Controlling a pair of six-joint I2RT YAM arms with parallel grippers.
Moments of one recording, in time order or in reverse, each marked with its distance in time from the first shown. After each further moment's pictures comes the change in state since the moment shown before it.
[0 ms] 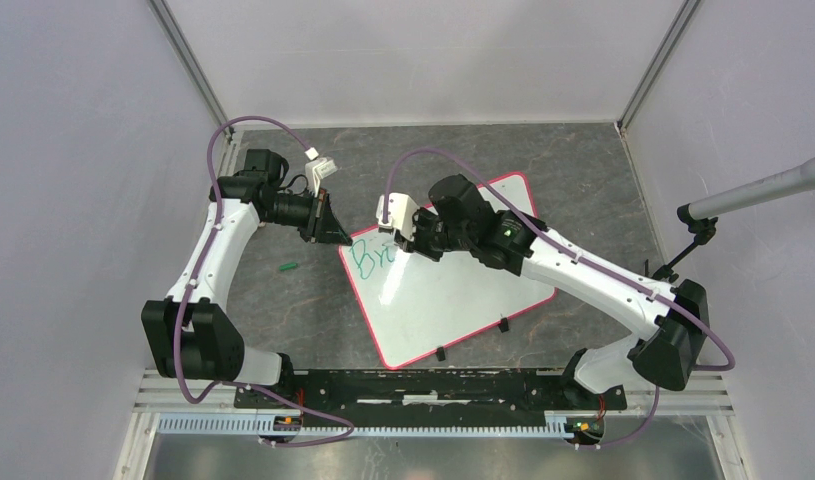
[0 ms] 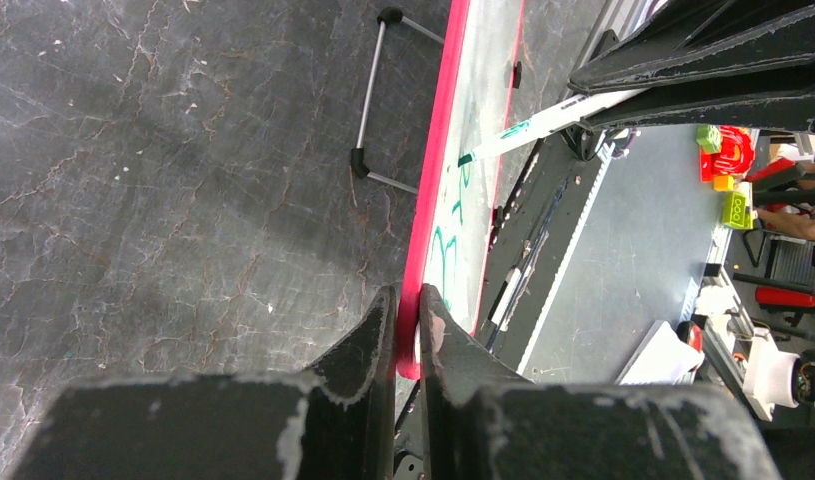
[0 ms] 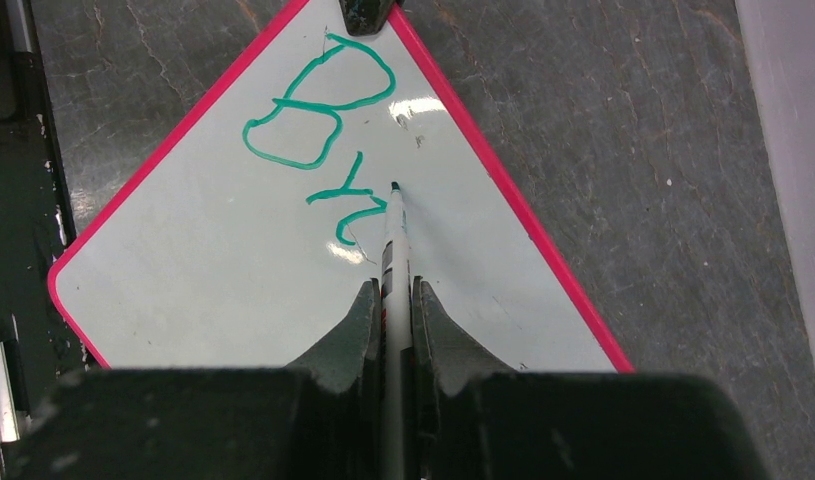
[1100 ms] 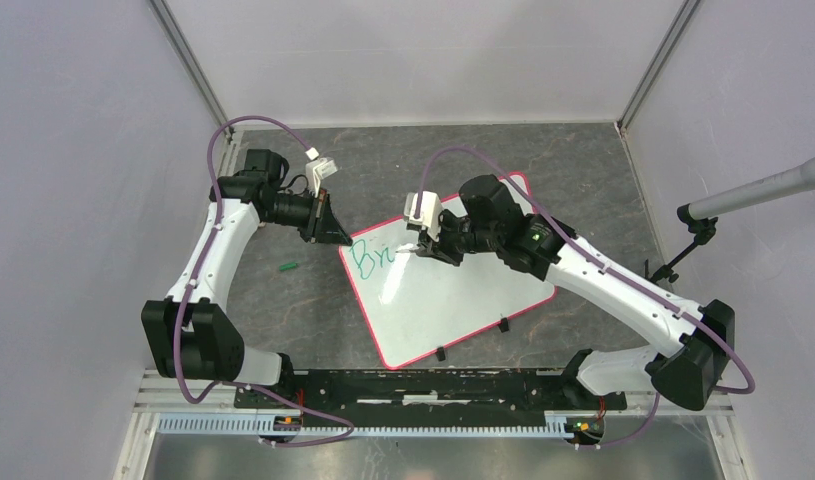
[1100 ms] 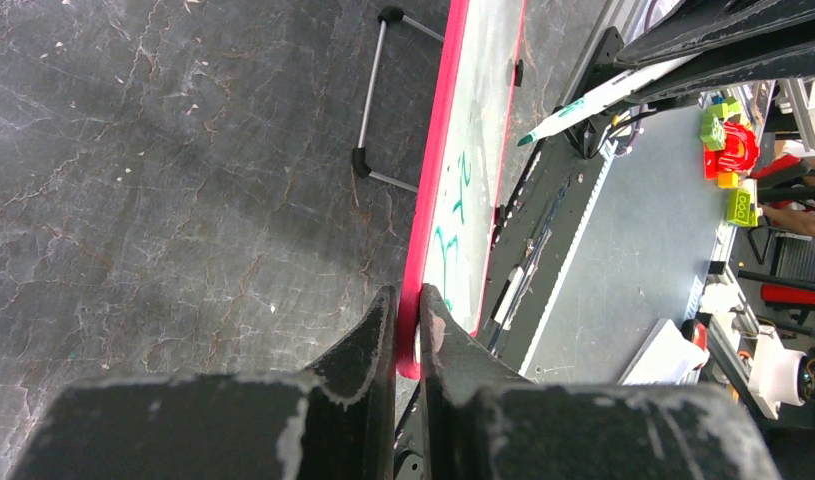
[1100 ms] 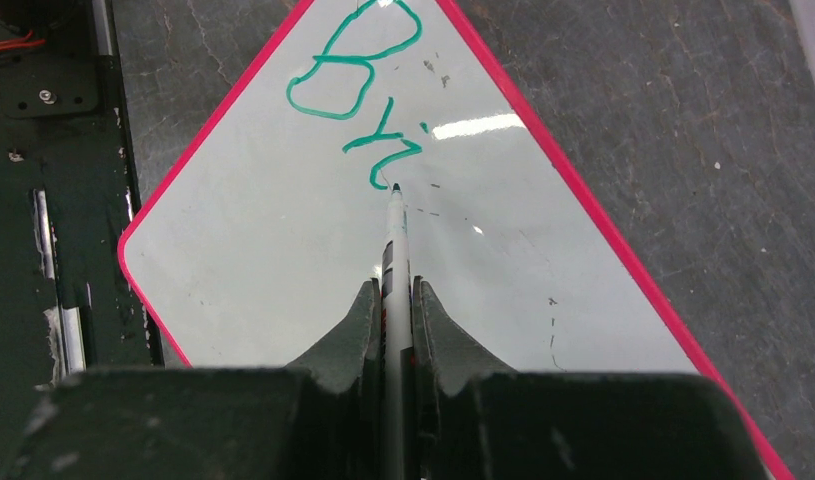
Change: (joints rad) left arm -0.002 0.000 0.000 -0.001 -0.003 0.010; right arm -0.085 -0.127 -0.101 -0.006 -0.167 0.045
